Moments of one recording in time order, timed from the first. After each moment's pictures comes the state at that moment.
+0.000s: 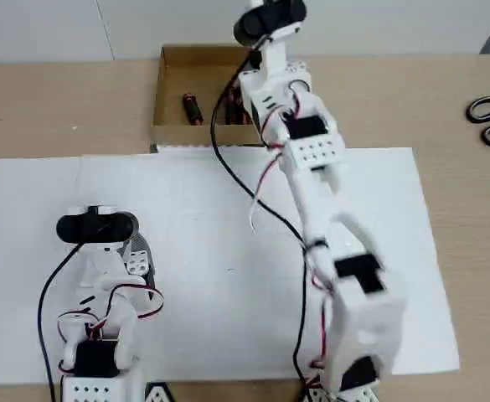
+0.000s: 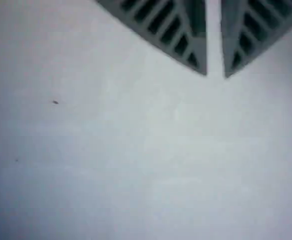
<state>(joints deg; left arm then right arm) -3.1 -103.4 96.5 50.9 8.9 -17.8 27.2 -20.0 22.2 1.7</state>
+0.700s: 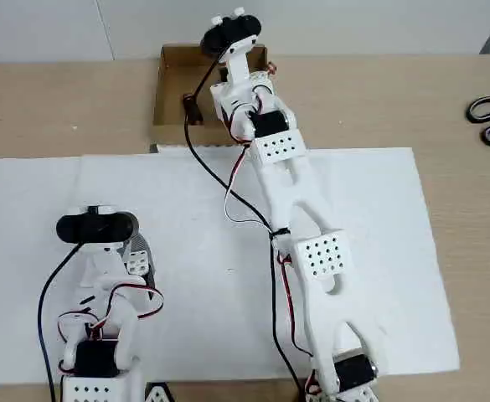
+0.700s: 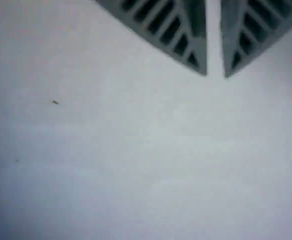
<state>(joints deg) -3.1 -103.4 96.5 50.9 8.9 -21.6 65.6 -72.3 43.3 2.8</state>
